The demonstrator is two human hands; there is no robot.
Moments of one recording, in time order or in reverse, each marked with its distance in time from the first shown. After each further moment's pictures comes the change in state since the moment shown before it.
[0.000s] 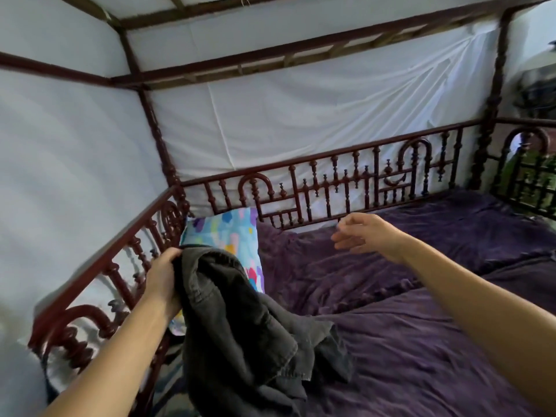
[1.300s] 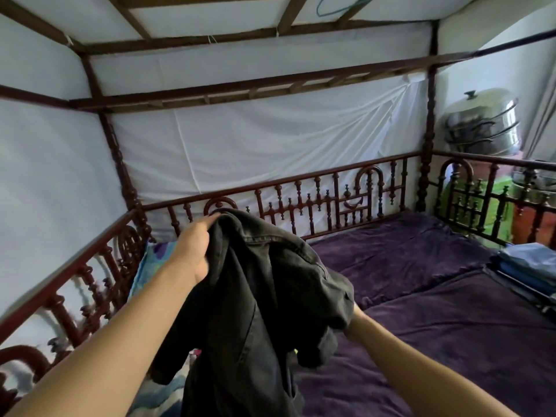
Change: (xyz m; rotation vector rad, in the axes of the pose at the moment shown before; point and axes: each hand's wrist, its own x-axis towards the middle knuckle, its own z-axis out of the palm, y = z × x) left_hand -0.012 0.019 0.129 0.132 -0.278 0.009; right_hand -0.055 0.083 0.039 0.190 0.286 0.141
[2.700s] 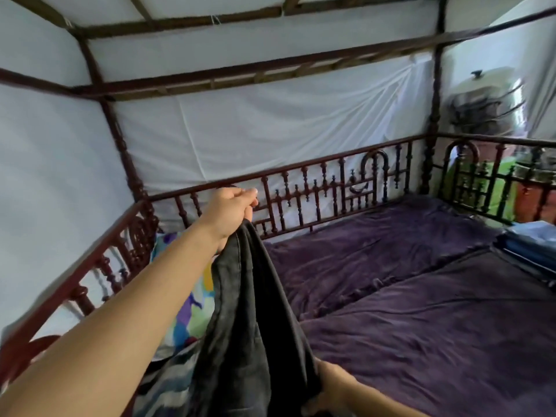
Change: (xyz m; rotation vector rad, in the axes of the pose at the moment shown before) left_hand -0.005 0.033 -0.032 0.443 -0.193 0.246; right_hand -0.060 0.097 0.120 -0.712 -0.315 0.120
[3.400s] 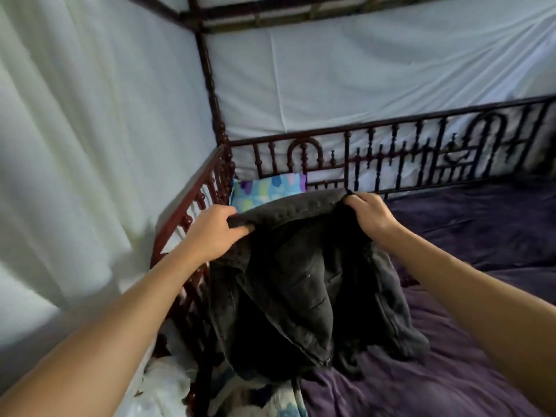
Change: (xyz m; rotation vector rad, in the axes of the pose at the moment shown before) left_hand -0.070 -0.140 -0.234 0.862 0.111 -0.099; right_hand 0.082 -0.246 -0.049 0.543 0.363 -0.381
